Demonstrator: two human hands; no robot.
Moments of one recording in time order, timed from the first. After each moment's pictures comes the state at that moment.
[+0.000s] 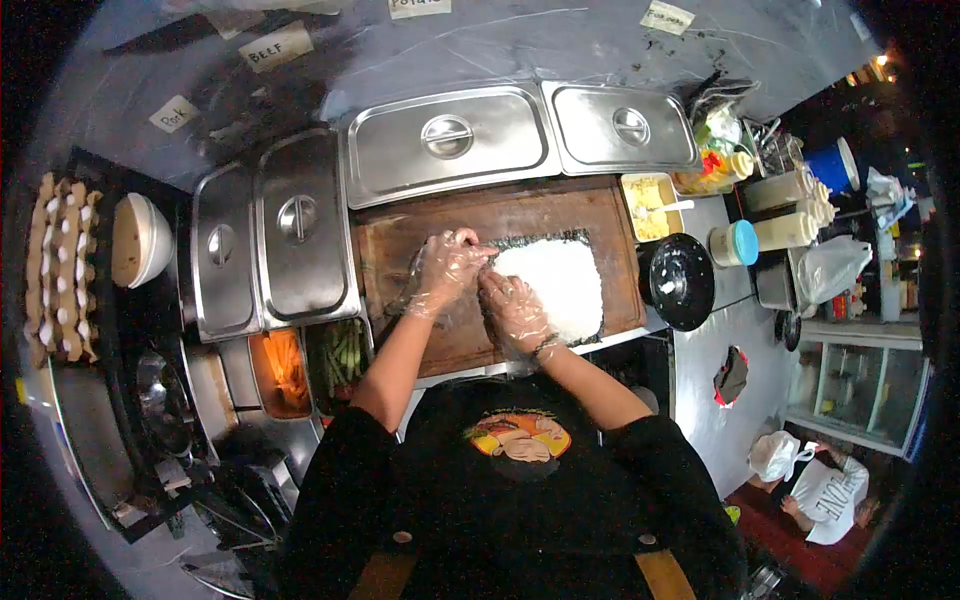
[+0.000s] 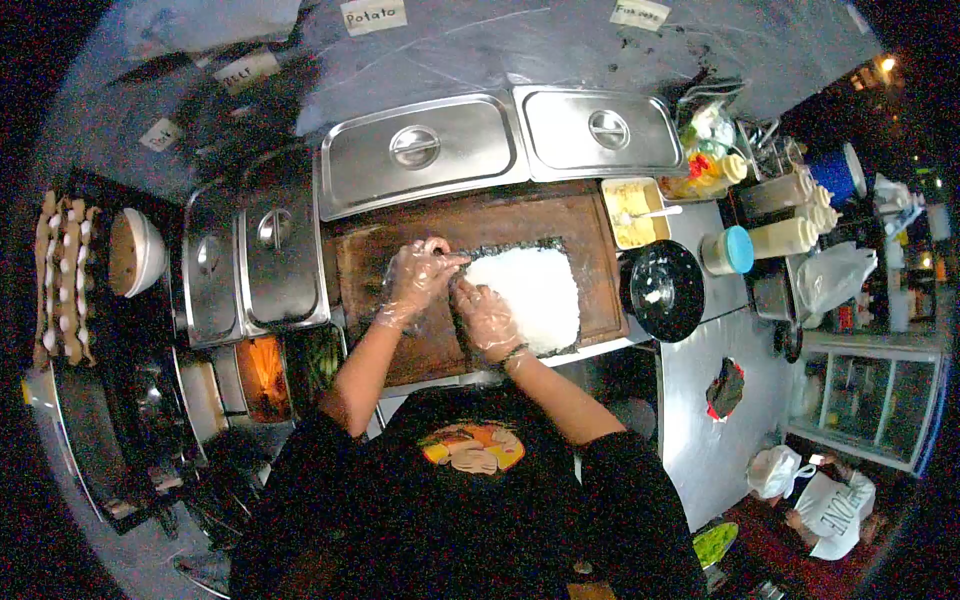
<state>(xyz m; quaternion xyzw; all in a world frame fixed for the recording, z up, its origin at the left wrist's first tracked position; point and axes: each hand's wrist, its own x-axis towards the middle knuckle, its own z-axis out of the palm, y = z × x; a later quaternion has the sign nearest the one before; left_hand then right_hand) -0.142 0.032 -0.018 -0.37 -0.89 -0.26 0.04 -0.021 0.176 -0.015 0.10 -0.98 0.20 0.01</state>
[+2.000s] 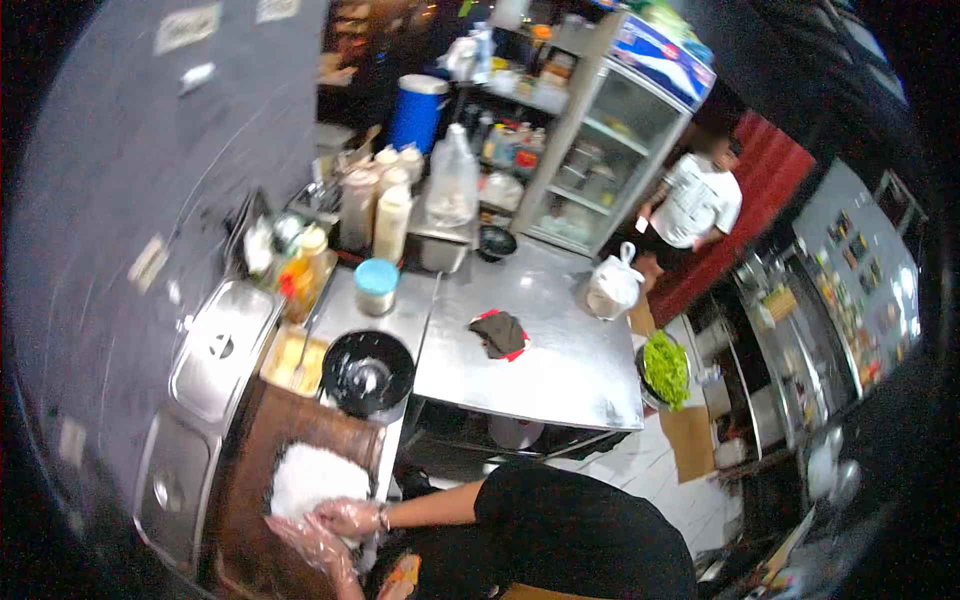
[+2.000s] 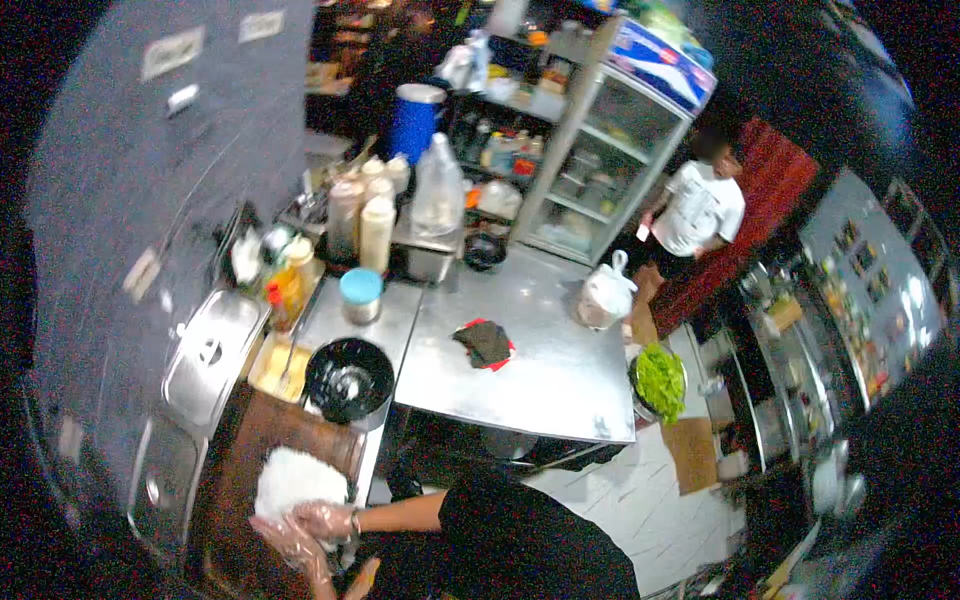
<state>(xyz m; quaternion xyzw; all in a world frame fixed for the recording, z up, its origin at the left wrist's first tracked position) -0.041 0.100 -0.042 -0.20 -0.92 -0.33 -0.01 0.035 0.209 -0.041 -0.10 -0.80 0.58 0.09</state>
